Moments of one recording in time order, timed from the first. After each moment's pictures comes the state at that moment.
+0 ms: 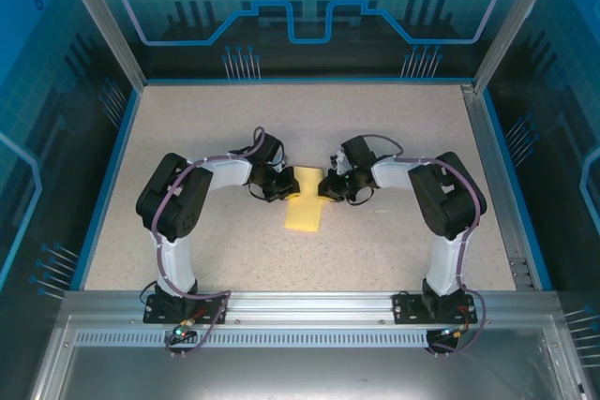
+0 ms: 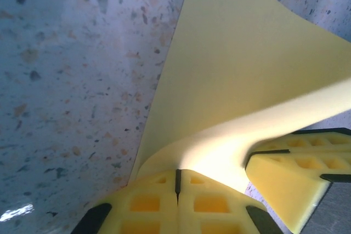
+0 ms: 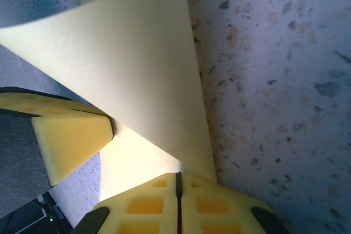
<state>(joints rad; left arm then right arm) -0.42 1.94 1.09 -0.30 0.52 -0.81 0.45 1.93 1.04 -0.21 -0.61 0.68</state>
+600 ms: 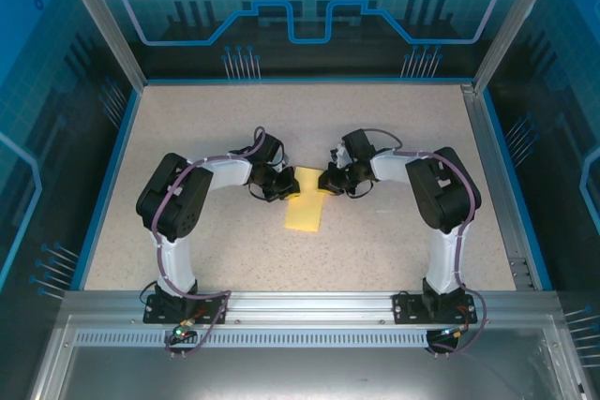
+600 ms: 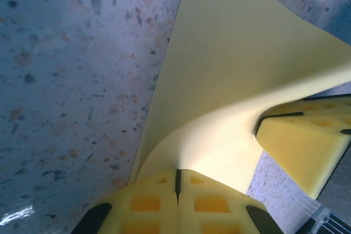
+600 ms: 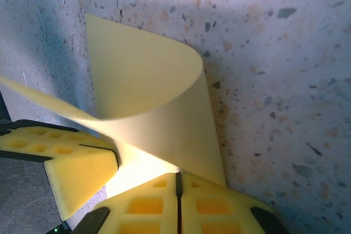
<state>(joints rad) -0.42 1.94 1.09 -0.30 0.52 -0.79 0.42 1.99 1.12 -0.25 -0.62 0.66</state>
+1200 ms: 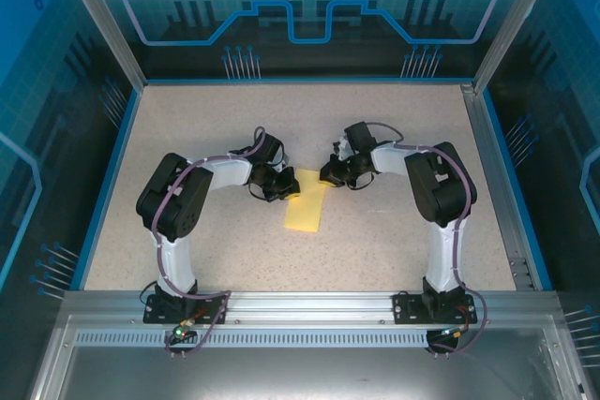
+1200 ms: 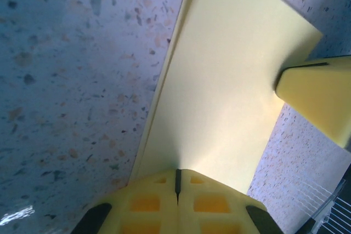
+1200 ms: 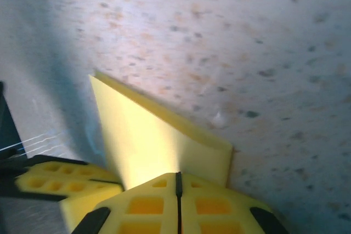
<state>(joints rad) -0.42 1.94 1.09 -0.30 0.52 -0.79 0.38 2.06 1.22 -0.28 -0.63 0.65</state>
